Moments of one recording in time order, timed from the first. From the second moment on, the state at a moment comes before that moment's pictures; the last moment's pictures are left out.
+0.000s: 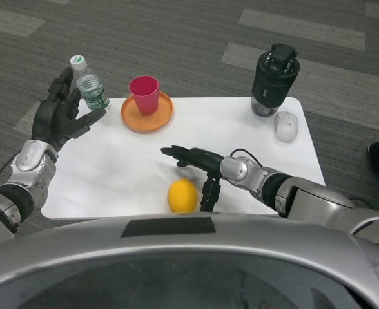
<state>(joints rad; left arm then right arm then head) -0.43 0.47 -0.81 1.07 -1.00 -0.80 -0.12 -0.47 -0.19 1.03 1.08 0.16 -0.49 0.12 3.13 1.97</state>
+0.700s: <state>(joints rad) -0.48 0.45 -0.90 1.12 -1.04 -0.80 -0.12 -0.47 -0.19 1.01 1.08 0.17 -0.48 0.09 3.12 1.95</state>
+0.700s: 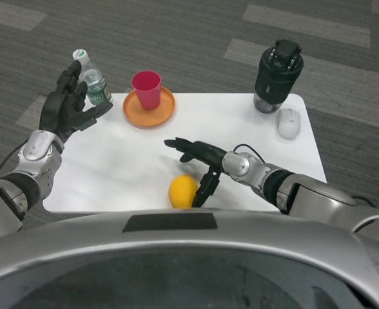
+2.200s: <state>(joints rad) -0.51 0.44 -0.93 1.16 -1.05 -0.80 -0.12 -0.47 -0.21 1.11 1.03 0.18 -0.48 0.11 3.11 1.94</state>
